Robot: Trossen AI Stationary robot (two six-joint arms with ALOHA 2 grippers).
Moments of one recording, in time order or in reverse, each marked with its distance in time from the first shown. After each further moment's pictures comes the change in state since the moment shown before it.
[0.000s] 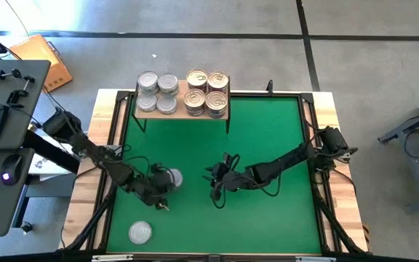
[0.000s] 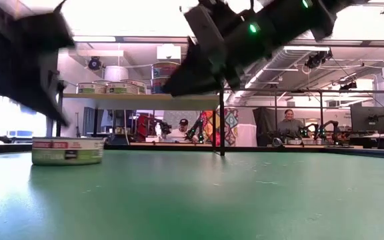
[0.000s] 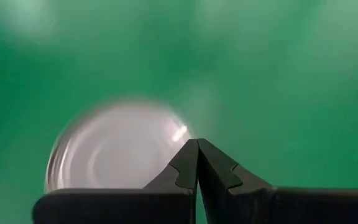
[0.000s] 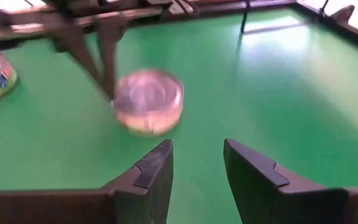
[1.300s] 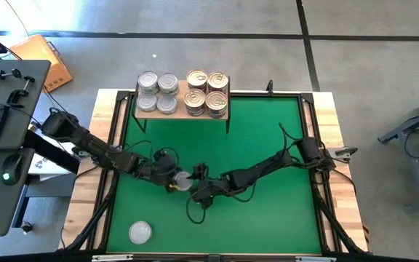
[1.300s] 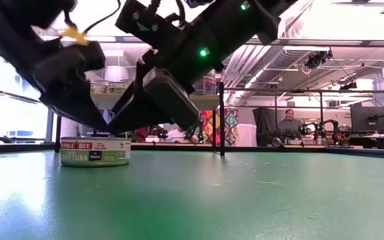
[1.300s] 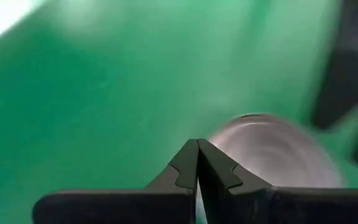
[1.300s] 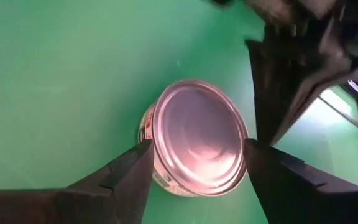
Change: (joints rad) left arm 0.244 -0.024 -0.073 0.141 -0.001 0.017; right arm -0.013 0.286 0.409 -0.273 -0.136 -0.678
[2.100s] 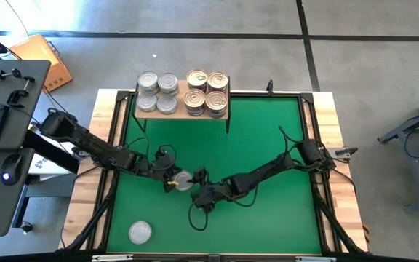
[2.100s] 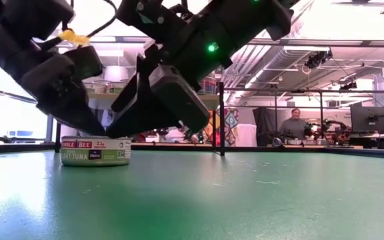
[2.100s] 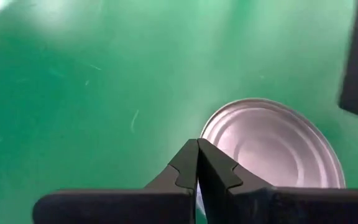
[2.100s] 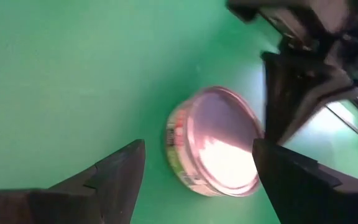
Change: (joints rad) left arm 0.046 -0.017 -0.095 0.147 0.097 0.101; right arm 0.040 0.001 -0.002 -0.007 0.023 -0.017
